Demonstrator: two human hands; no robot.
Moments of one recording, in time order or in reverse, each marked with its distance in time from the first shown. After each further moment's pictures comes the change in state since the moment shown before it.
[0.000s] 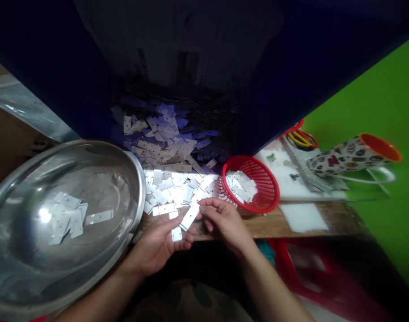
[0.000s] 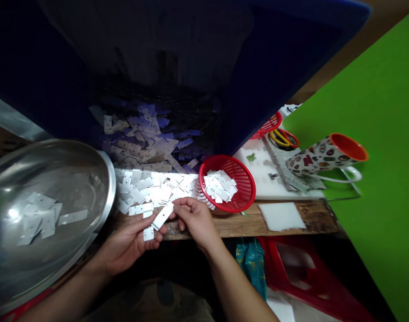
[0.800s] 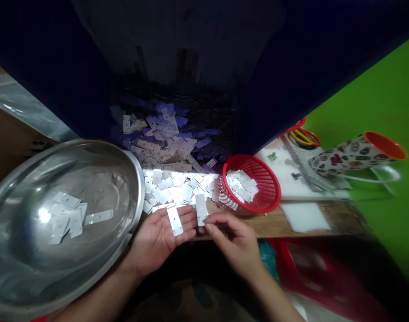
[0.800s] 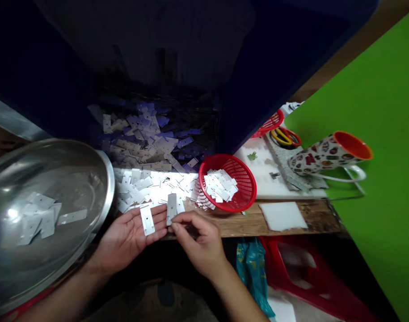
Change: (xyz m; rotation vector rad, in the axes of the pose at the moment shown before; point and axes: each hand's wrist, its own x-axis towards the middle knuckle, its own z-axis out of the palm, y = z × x) left_hand 0.007 0.004 -0.009 -0.383 -0.134 -0.082; right_hand -0.042 0.005 -0.003 -0.311 0.110 -0.387
